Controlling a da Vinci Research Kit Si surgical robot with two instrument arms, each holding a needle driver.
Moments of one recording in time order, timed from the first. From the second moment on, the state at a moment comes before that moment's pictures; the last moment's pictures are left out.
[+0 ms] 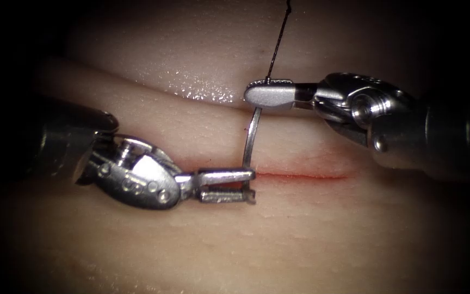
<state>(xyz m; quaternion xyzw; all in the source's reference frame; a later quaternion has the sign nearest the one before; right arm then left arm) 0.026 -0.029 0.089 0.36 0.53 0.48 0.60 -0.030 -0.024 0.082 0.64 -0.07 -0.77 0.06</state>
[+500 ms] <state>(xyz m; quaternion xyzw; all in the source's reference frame) 0.025 -0.030 0.089 0.36 0.53 0.48 0.60 -0.031 -0.024 0.083 0.64 -0.07 -0.76 0.06</state>
